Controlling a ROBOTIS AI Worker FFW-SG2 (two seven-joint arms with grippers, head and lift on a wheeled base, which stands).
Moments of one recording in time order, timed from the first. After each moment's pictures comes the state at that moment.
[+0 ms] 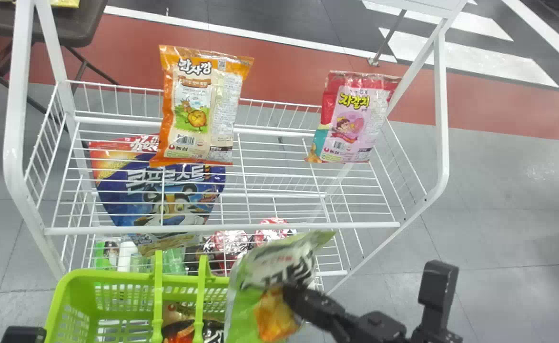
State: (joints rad) left arm 0.59 0.11 -0.03 -2.26 0.41 1.49 -1.11; right arm 0.85 0.00 -0.34 -2.47 -0.38 0.91 0.63
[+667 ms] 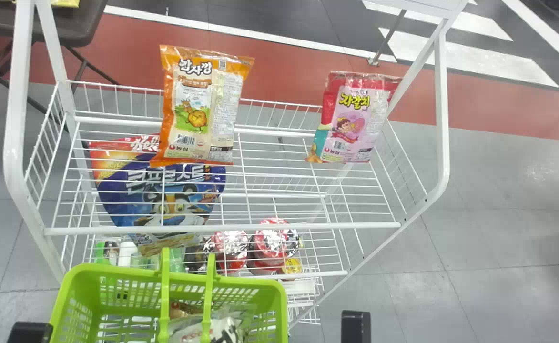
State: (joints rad) left arm 0.58 0.11 -0.04 -2.27 0.41 1.50 -1.10; right arm 0.83 0.00 -0.17 -2.31 -0.41 1.09 0.61
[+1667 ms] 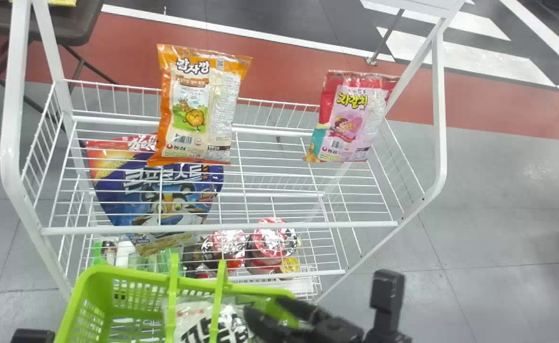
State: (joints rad) left arm 0.60 0.12 -0.06 -2.30 0.41 1.50 -1.10; right arm 0.79 -0.01 -0.23 -2.31 -0.34 0.73 0.57
